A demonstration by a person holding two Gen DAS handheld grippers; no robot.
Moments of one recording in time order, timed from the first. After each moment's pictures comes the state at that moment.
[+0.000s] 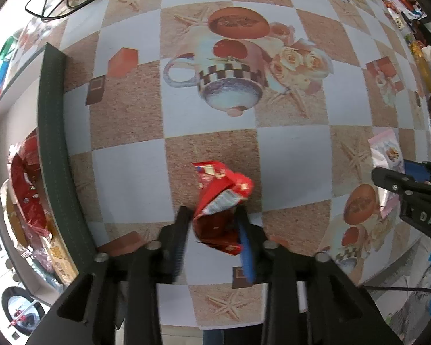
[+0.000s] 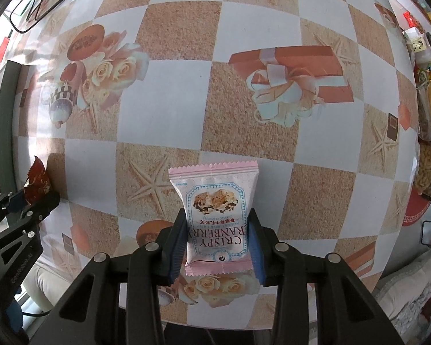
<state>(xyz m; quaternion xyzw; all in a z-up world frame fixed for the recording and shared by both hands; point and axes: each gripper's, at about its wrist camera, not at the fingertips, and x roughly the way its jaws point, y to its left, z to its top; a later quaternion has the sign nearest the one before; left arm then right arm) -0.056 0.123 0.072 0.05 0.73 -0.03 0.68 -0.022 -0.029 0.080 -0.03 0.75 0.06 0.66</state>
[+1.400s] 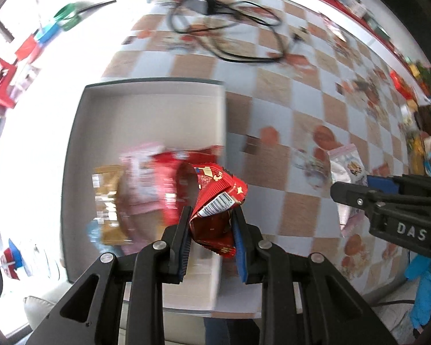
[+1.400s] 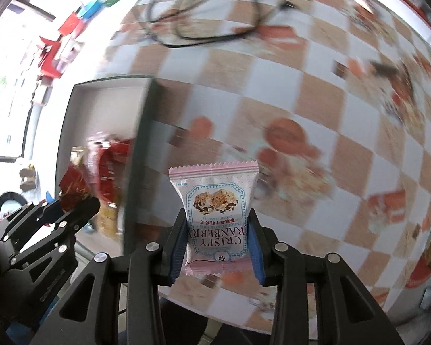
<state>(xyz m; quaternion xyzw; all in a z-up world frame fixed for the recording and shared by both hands) -0.079 0.295 0.179 -0.08 0.65 0.06 0.76 0.012 0.130 0.183 -0.05 0.69 0.22 0.69</state>
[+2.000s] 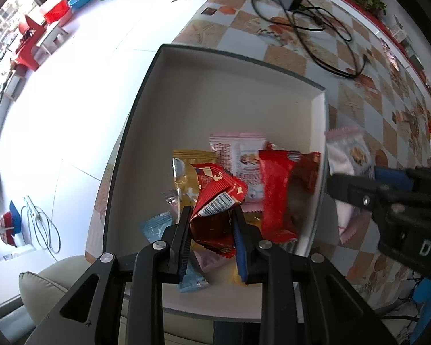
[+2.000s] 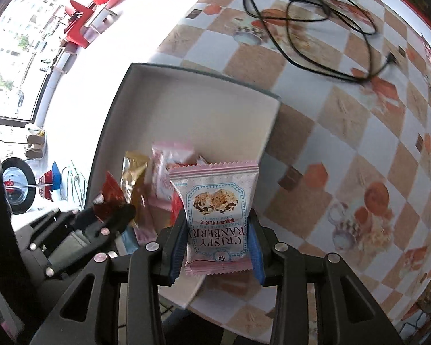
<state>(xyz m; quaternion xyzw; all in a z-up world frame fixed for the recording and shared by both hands) -0.101 0.385 0.150 -0.13 0.66 0.12 0.73 0.005 0.273 0.179 -0.10 0.68 0.28 0.67</state>
